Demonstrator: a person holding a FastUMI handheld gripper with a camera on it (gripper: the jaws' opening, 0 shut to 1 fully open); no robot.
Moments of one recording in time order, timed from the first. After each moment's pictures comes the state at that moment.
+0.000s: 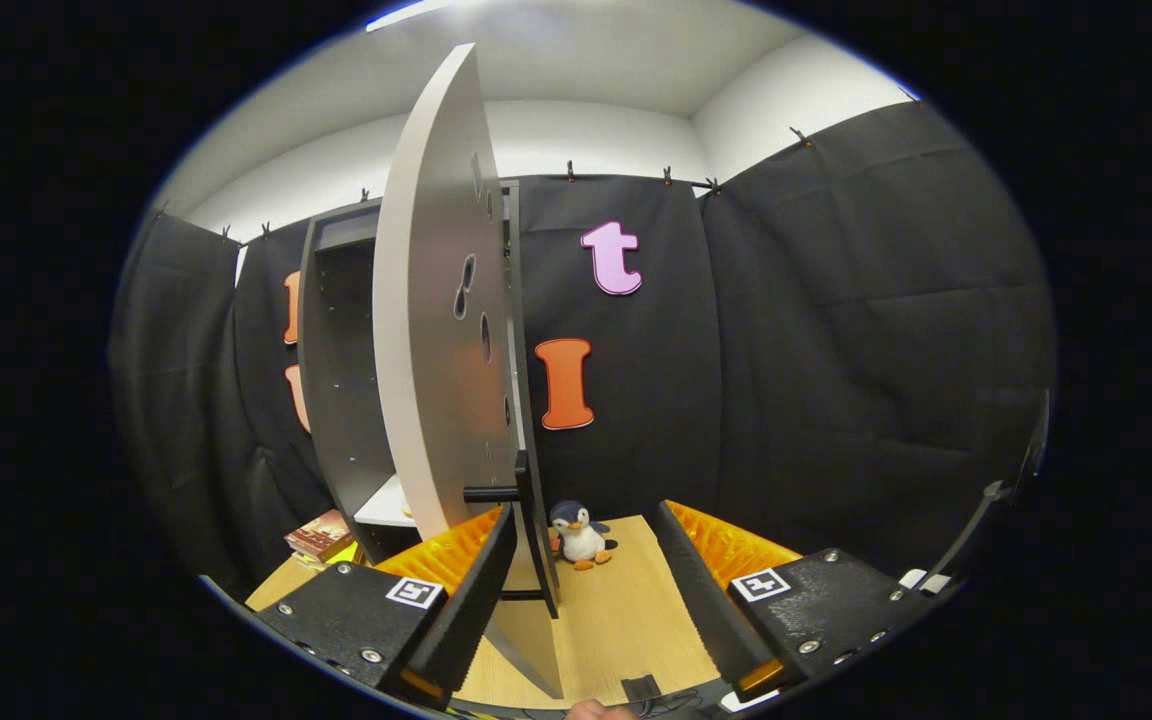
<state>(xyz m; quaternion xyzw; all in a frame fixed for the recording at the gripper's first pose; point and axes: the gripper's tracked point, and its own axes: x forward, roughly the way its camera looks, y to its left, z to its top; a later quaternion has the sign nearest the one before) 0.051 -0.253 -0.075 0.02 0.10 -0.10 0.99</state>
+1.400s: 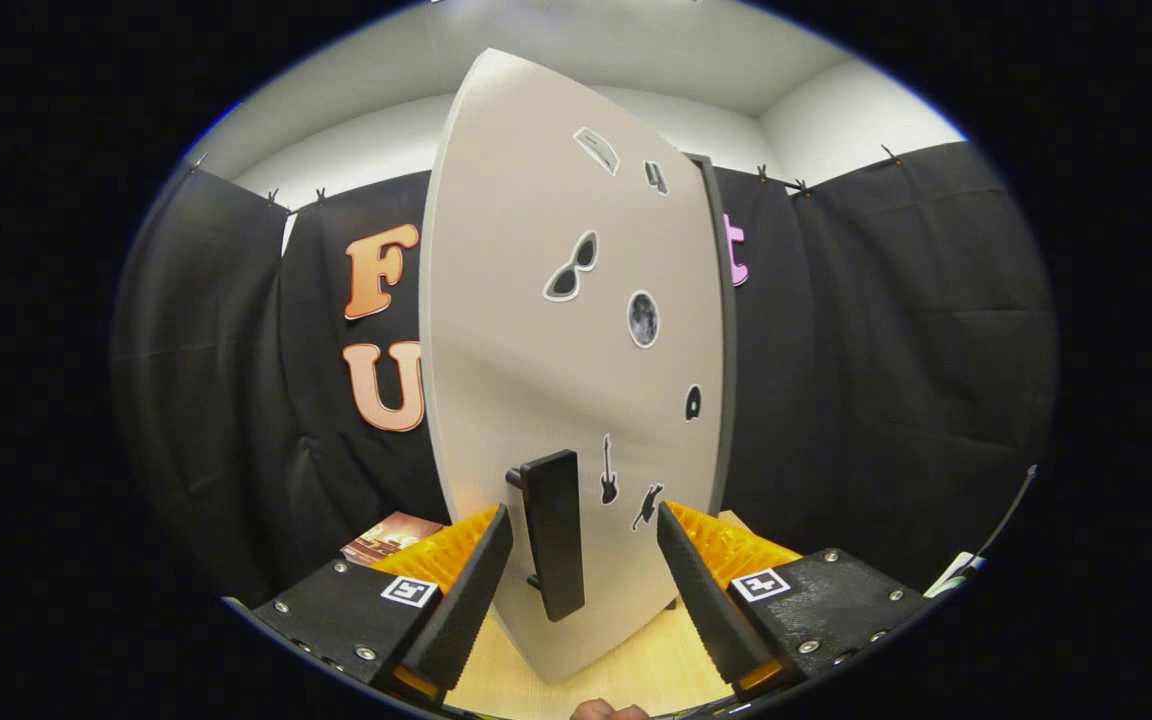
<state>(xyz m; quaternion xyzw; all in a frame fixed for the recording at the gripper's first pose) 0.134 -0.006 -0.097 0.01 0.11 -0.04 0.99</state>
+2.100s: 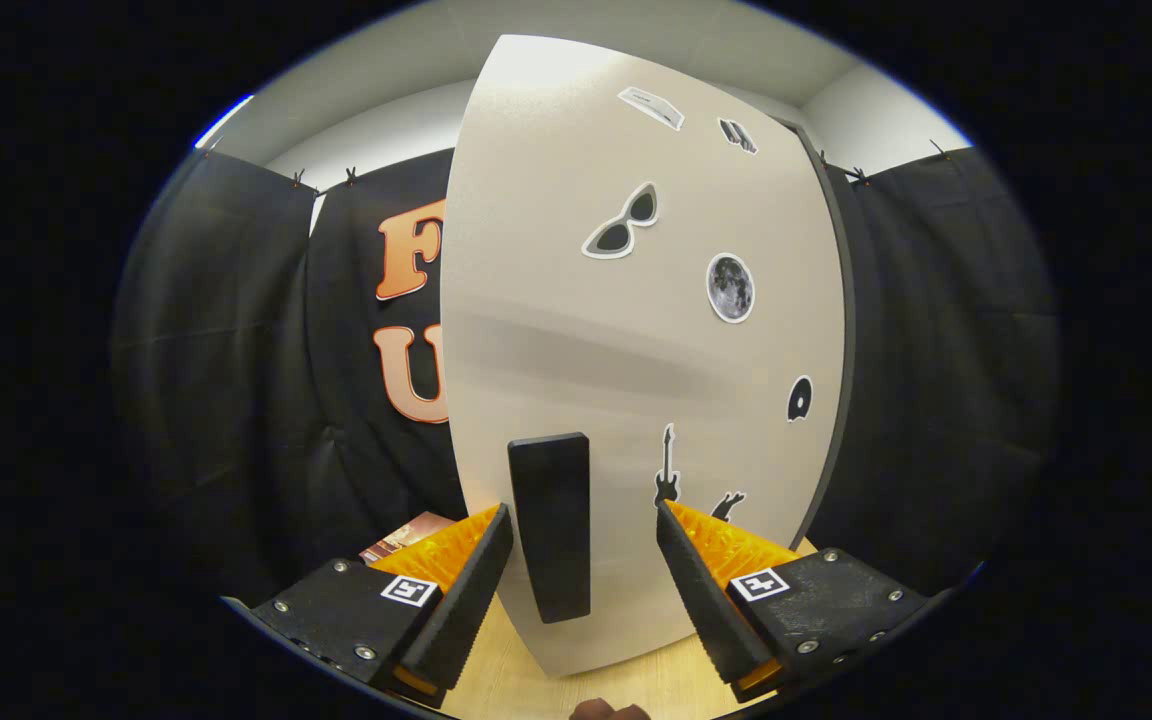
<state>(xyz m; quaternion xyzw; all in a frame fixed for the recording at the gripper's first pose) 0.234 0.050 -0.126 0.01 0.12 0.02 0.99</state>
